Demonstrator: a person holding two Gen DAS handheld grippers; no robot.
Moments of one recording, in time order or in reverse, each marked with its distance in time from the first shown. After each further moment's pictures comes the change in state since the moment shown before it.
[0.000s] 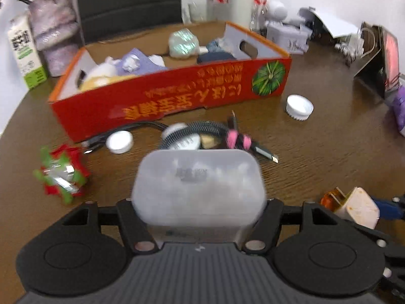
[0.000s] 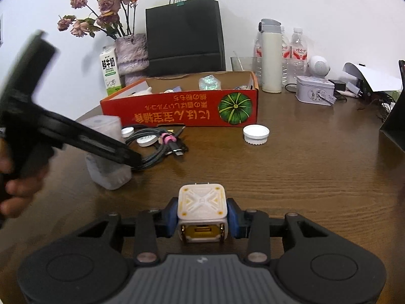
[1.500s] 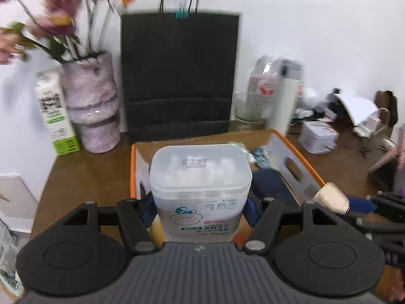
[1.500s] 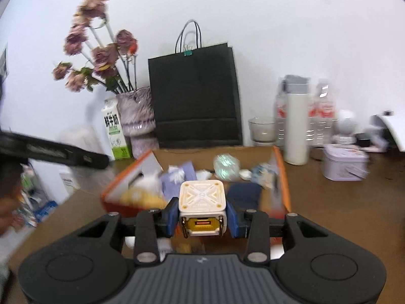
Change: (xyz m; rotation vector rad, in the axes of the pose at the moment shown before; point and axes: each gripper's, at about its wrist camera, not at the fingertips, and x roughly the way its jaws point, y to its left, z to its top) left arm -0.037 0.119 0.163 -0.113 -0.174 0.005; right arm 0.061 0.010 0.167 0.016 -0.115 0.101
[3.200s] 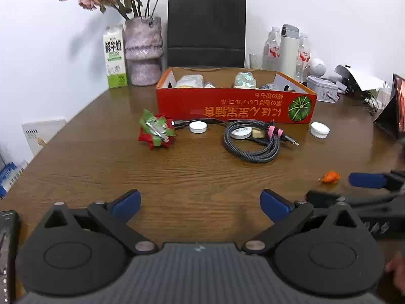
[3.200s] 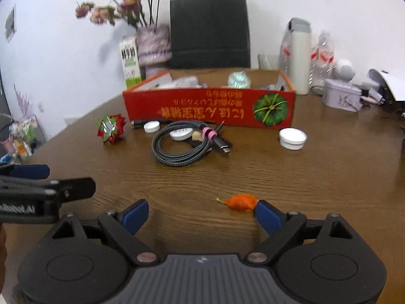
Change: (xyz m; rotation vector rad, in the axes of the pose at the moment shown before) left arm -0.114 -0.078 -0.271 -0.083 -0.111 0.201; right arm -0.067 0.029 -0.159 -0.056 0.124 -0.045
